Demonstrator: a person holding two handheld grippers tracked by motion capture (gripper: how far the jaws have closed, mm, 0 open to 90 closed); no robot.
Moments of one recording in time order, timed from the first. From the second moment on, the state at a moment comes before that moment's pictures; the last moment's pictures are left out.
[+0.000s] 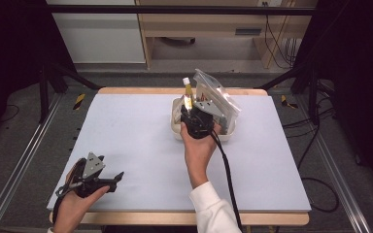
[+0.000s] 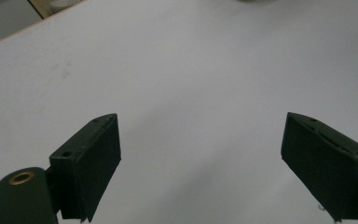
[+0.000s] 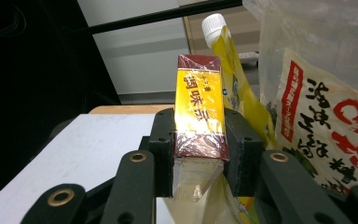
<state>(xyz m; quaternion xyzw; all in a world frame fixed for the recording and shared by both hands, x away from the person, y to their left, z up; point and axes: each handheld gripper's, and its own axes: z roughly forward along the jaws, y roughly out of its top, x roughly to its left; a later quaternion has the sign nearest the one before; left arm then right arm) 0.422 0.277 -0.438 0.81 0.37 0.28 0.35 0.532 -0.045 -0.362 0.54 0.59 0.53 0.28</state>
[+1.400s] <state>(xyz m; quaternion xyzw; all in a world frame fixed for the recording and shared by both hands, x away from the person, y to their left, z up) 0.422 0.272 -0.439 0.82 0.36 0.28 0.35 0.551 -0.026 -0.395 0.55 0.61 0.49 0.29</state>
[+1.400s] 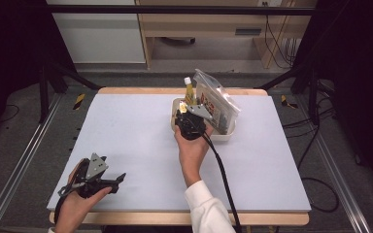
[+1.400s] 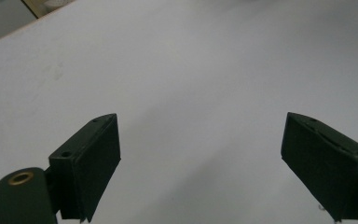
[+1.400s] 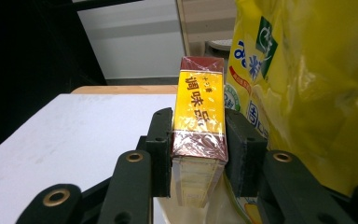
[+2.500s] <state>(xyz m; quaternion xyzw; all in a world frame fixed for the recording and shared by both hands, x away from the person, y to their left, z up) 0.422 0.273 -0.438 0.82 0.35 0.28 0.34 0.546 -0.026 -0.393 0.52 0.63 0.51 0.27</state>
